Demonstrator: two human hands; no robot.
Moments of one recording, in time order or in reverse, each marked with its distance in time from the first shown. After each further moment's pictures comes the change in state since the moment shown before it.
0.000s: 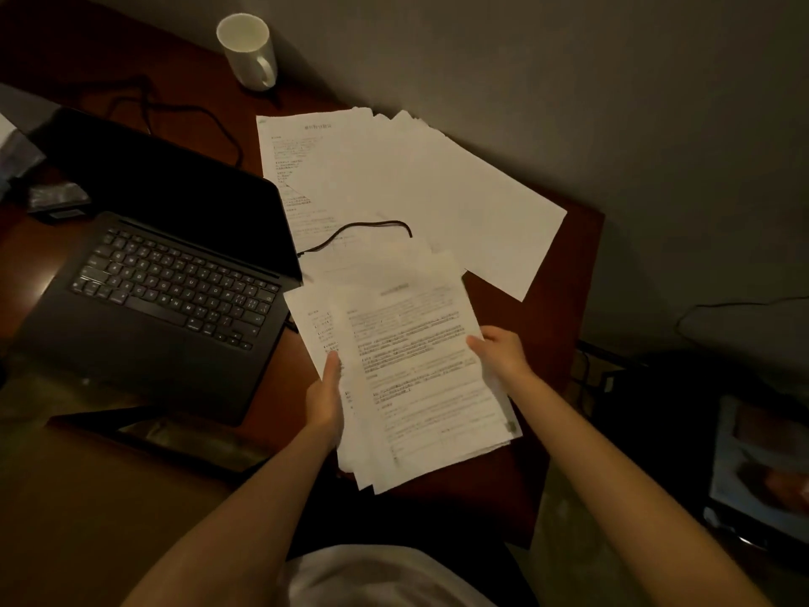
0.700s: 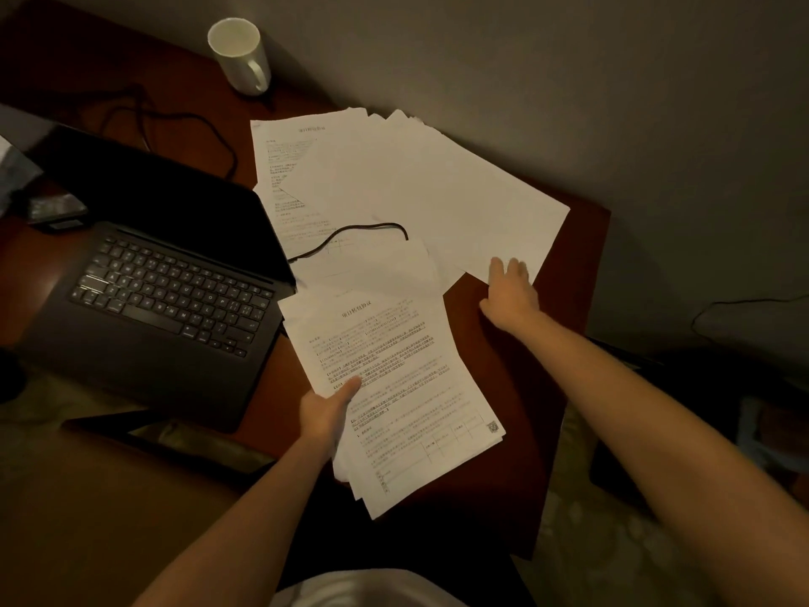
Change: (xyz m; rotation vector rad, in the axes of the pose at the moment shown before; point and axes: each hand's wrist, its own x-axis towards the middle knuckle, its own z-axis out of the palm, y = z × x) left_hand 0.004 -0.010 -0.001 0.121 0.069 0.113; right_hand 0.086 -0.044 -0.021 -1.097 0.190 -0.314
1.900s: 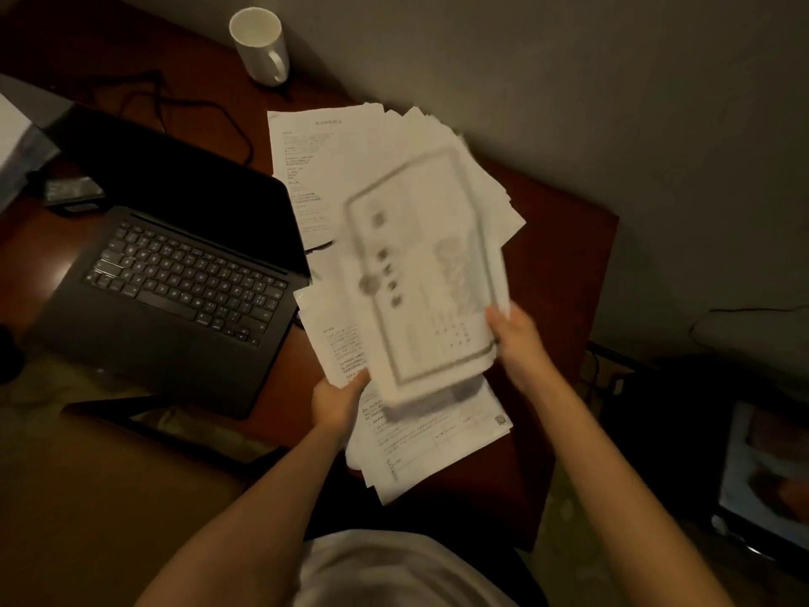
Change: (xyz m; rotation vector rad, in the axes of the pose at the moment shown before) left_hand -0.004 0.000 0.001 0.053 0.007 0.055; right_hand -0.111 -0.028 -0.022 1.381 -0.138 0.096
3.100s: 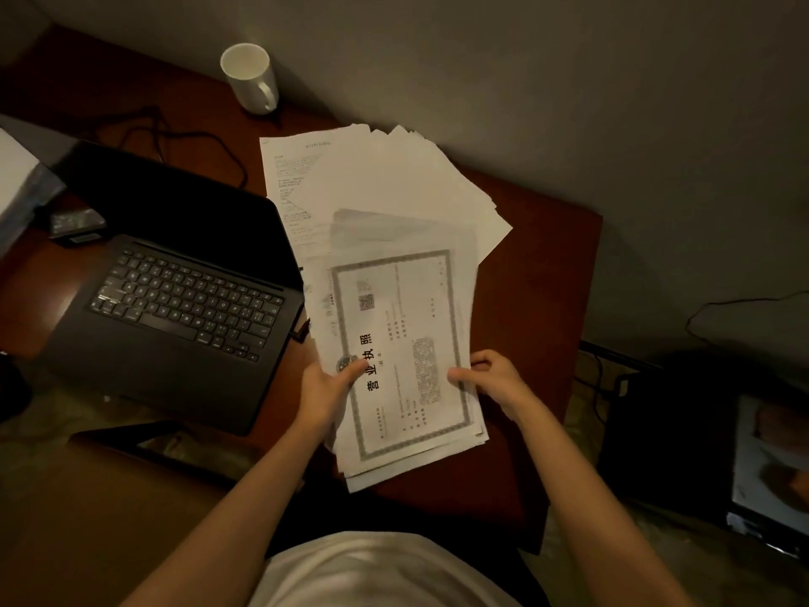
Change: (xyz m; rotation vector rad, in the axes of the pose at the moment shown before) left_hand -0.016 0.052 -0.007 0.095 -0.157 0.258; right_hand 0.003 0.061 -0.010 -0.204 -0.052 0.266
